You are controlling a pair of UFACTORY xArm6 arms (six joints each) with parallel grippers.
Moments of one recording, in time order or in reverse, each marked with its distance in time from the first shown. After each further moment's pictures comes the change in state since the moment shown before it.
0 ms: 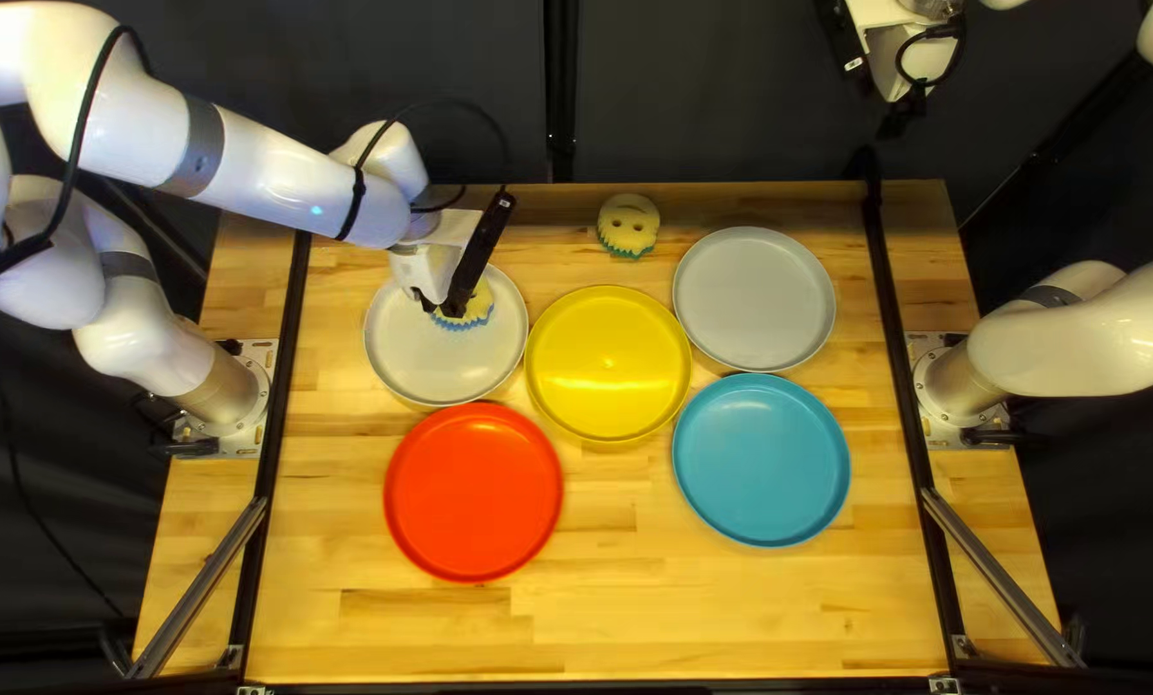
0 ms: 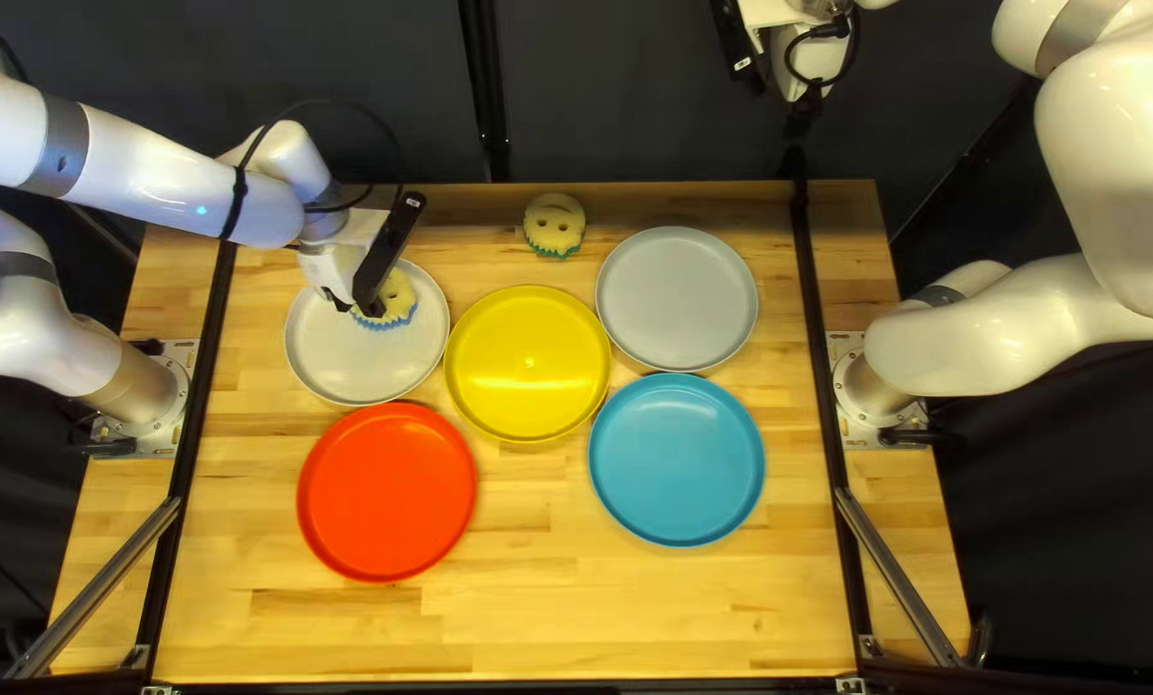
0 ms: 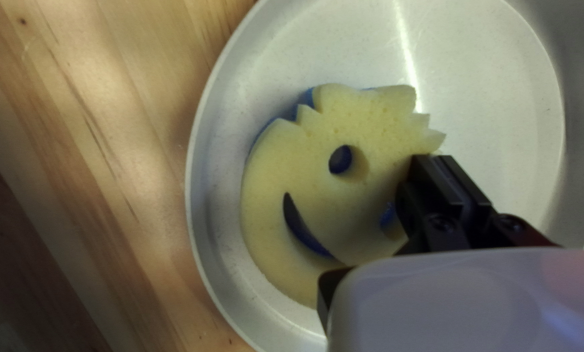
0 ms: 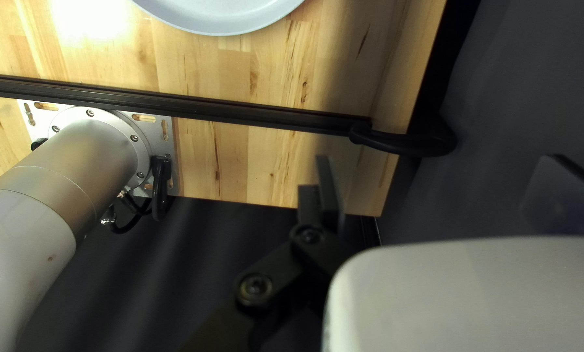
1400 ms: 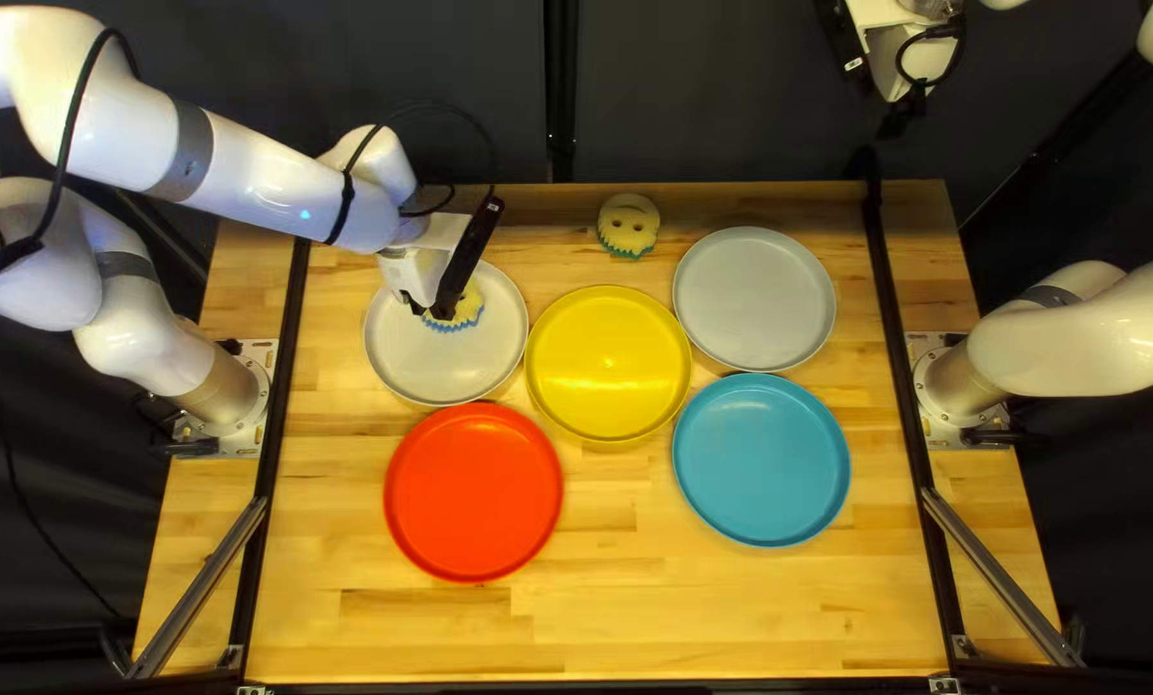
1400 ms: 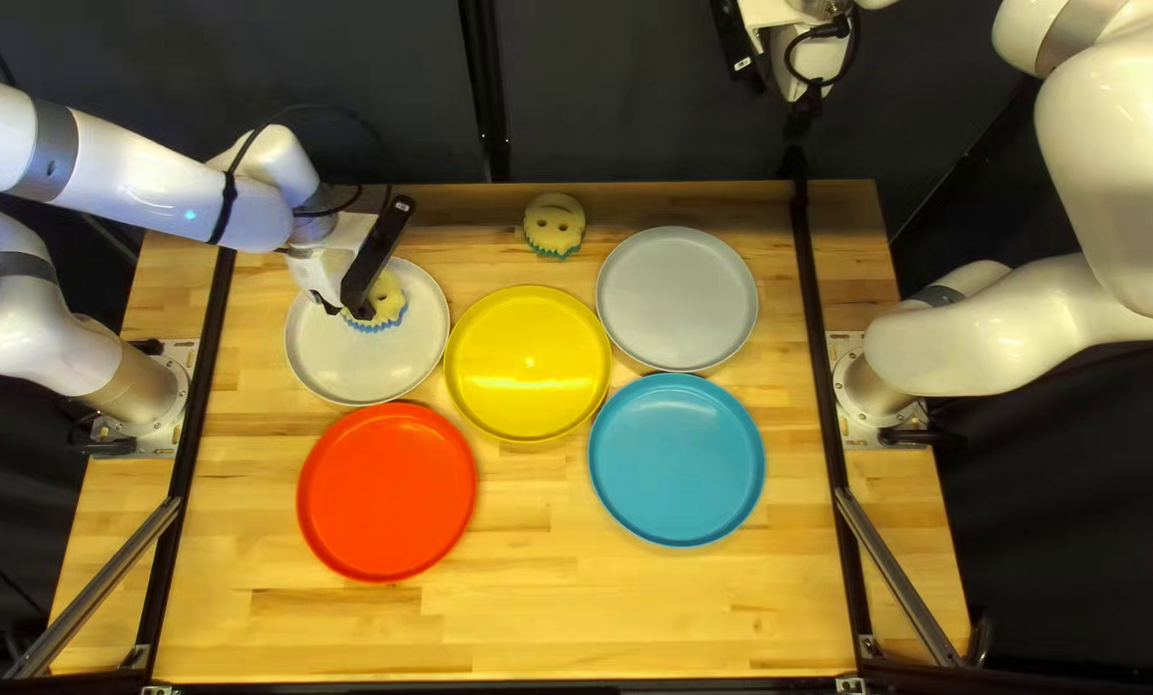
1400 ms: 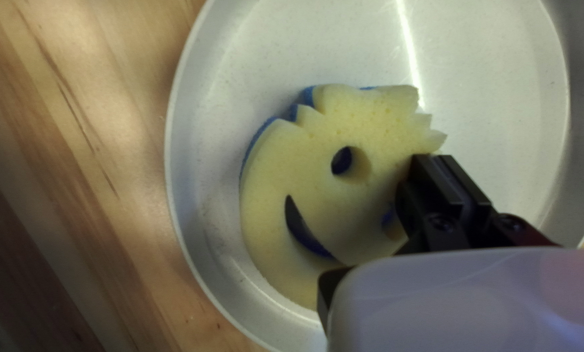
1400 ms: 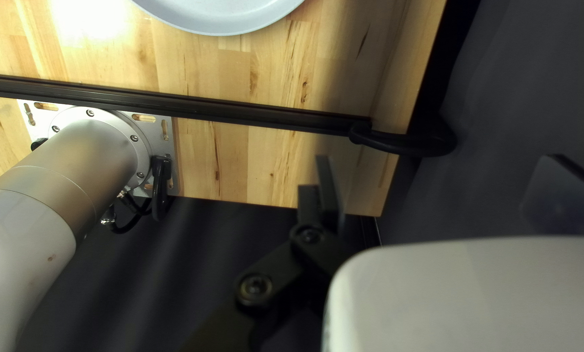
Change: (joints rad) left arm -0.014 -0.053 0.011 0.049 0.008 -0.060; right arm 0.000 0.000 0.000 0.000 0.000 0.000
